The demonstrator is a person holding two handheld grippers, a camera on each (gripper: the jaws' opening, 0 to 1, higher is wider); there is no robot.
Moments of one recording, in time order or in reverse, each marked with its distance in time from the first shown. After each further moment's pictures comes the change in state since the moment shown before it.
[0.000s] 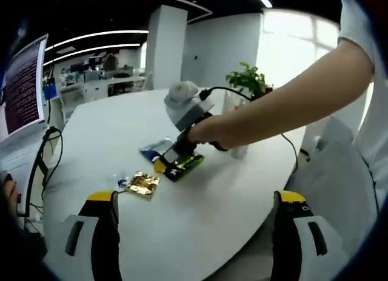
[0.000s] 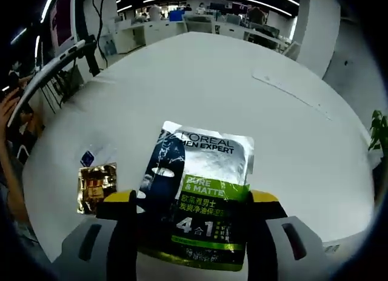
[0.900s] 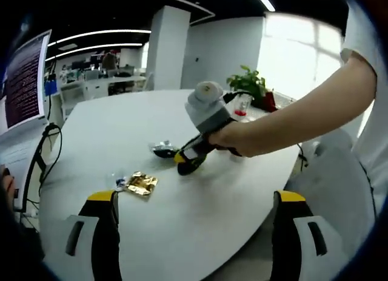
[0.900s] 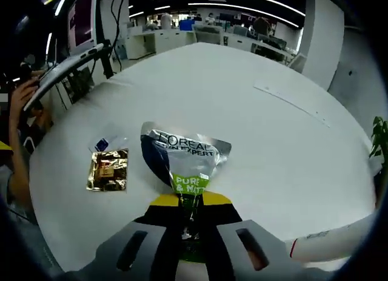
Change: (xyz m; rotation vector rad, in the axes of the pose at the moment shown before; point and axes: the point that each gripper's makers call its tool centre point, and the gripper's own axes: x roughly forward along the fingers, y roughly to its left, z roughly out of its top) left arm -0.002 0.001 0.005 -0.053 -0.031 -0.012; right arm -0.026 -0.003 -0.013 -0.043 -0.087 0.071
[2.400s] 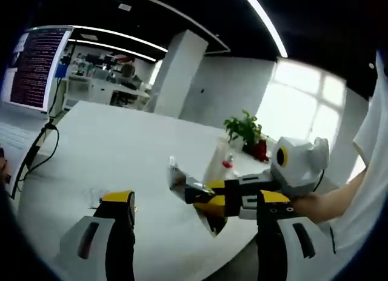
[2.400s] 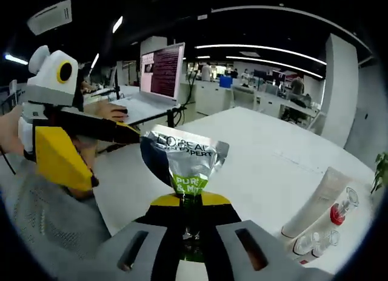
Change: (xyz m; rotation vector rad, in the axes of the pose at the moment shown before) left arm -0.015 -0.019 0.075 -0.254 -0.225 -0.070; right arm -0.166 0.088 0.021 -0.195 -0.395 0.146
